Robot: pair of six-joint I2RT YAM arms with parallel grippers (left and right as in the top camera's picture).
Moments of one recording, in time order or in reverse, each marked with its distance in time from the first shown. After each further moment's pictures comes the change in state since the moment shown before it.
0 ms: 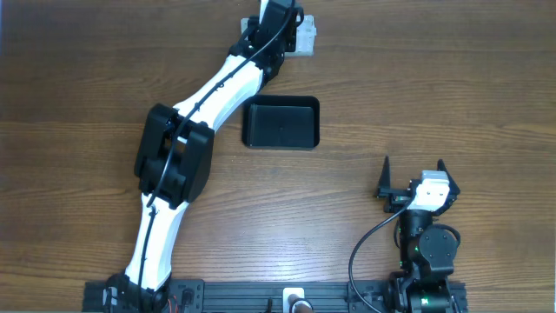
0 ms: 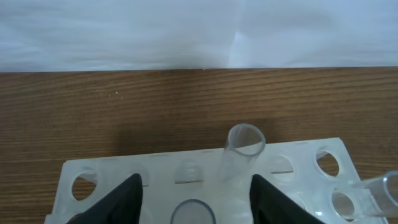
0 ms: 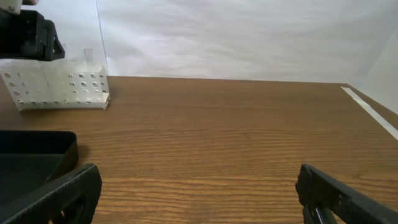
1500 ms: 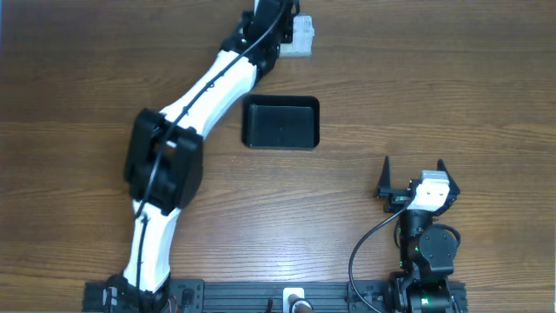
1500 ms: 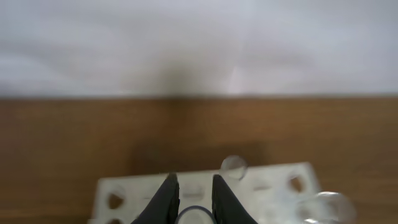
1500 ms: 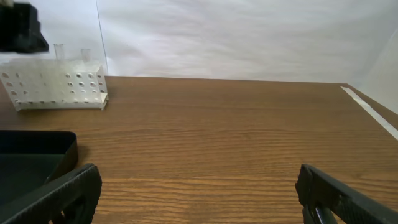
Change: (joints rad) left arm 0.009 -0.086 0.003 -0.034 0.002 0.012; right arm 0.000 0.000 0.000 0.000 0.000 0.000
